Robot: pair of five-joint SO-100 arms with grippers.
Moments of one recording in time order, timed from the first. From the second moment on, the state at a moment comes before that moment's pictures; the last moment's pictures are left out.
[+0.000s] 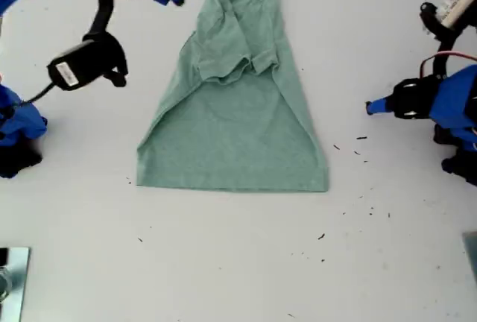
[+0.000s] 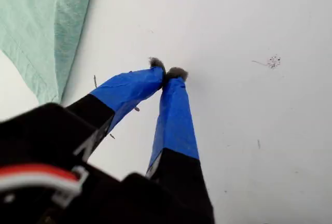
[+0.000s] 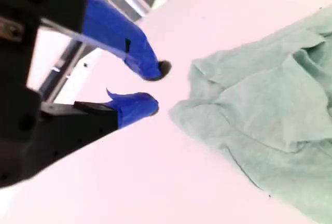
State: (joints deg) arm 0 -40.3 102.8 84.8 70.2 43.5; arm 1 28.9 199.7 173.6 79.5 -28.3
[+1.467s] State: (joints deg) arm 0 -17.5 194.7 184.3 52.8 13.2; arm 1 3.1 127.5 105.5 91.0 -23.1
